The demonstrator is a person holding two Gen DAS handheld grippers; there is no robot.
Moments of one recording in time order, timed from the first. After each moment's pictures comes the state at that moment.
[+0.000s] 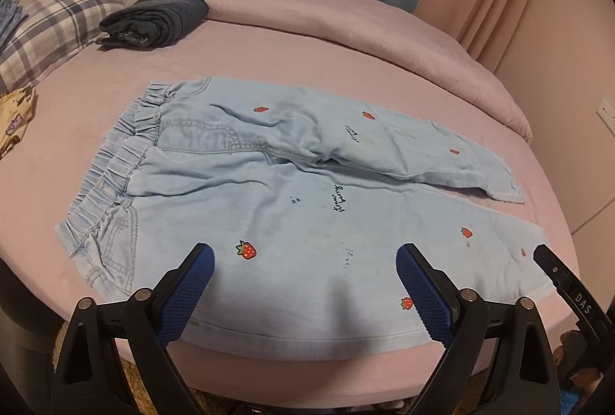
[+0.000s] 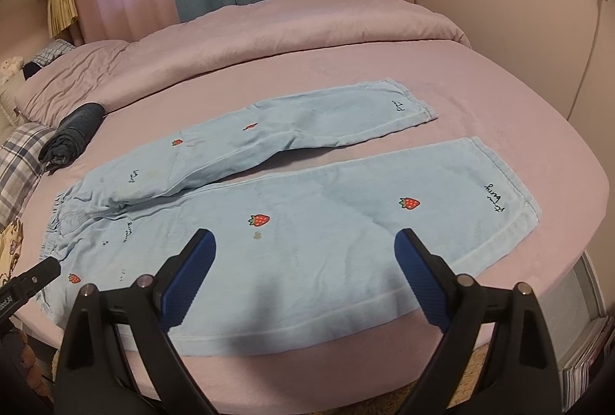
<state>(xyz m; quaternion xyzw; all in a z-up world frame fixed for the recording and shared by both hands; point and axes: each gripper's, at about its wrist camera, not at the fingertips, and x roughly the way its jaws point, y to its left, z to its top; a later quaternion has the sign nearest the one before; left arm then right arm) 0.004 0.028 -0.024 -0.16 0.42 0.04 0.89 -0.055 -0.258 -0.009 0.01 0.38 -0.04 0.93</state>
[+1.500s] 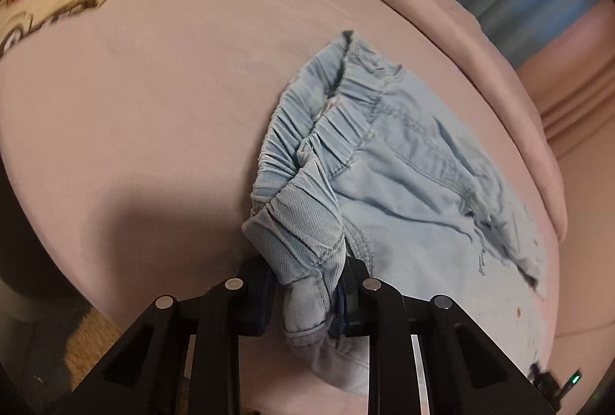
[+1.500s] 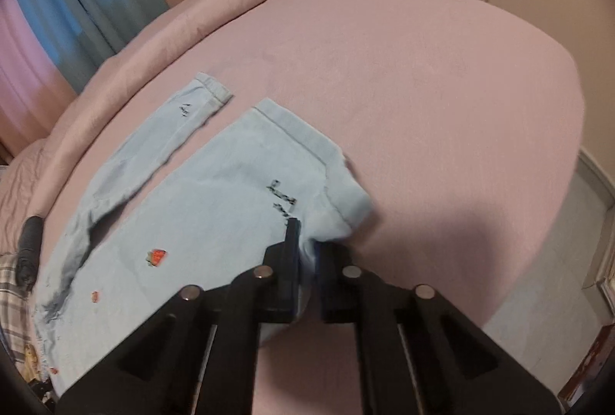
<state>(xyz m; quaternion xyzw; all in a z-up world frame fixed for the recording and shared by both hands) -0.015 0.187 -0.081 -0.33 0.45 0.15 0.82 -0.037 -0.464 -0.041 0.19 0.38 -0.16 0.89</state>
